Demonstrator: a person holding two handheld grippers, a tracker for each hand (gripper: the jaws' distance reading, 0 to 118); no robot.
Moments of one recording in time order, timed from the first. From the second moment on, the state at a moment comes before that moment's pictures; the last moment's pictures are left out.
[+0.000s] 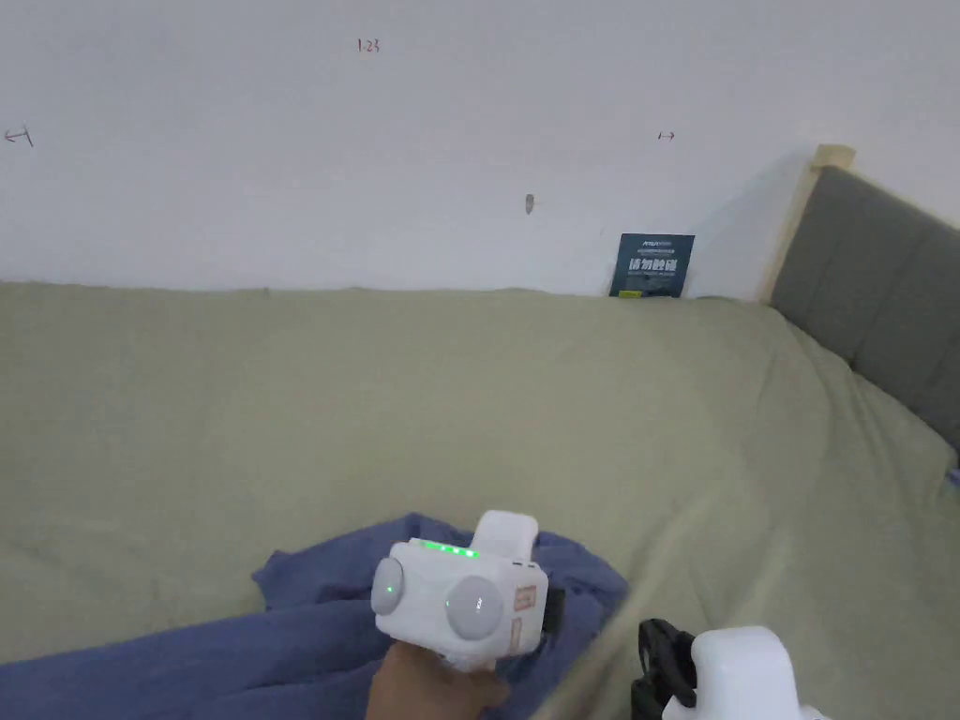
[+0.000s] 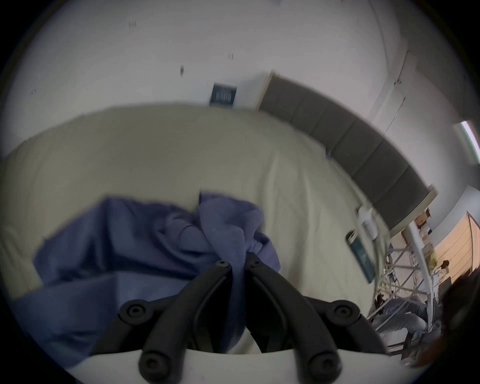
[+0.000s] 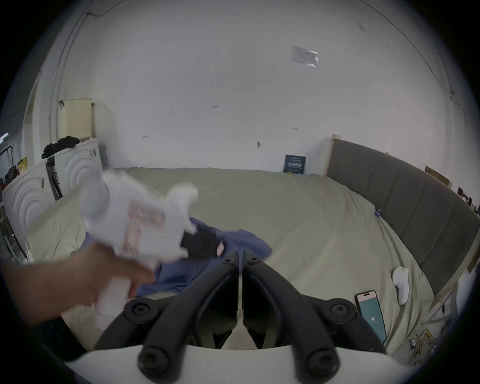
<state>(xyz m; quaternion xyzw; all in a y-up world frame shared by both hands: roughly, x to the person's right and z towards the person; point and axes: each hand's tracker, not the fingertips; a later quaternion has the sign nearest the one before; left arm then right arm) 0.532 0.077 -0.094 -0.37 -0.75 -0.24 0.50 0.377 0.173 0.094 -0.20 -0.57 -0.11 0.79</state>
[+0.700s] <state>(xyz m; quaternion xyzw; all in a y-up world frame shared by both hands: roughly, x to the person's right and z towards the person) 0.236 0.159 -0.225 -0.21 -0.70 -0.21 0.65 0.308 0.174 0.055 -0.19 -0.53 -0.11 0.82</state>
